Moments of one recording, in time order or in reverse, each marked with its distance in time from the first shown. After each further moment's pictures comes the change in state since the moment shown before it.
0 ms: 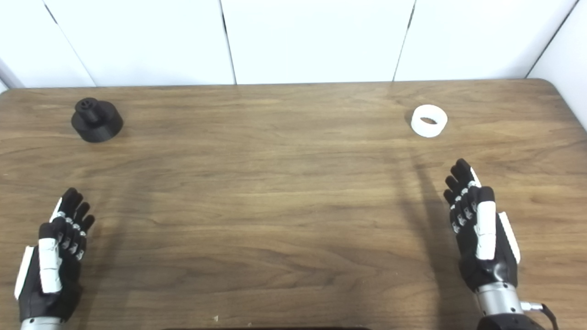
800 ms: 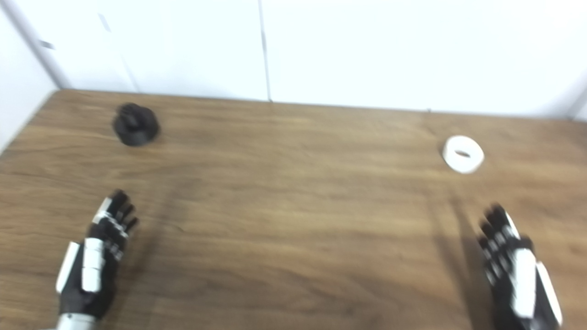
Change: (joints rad) left arm 0.009 -0.041 -0.042 0.019 0.031 -0.047 0.003; right arm 0.000 -0.033 -0.025 0.073 0.020 -0.038 0.038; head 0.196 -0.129
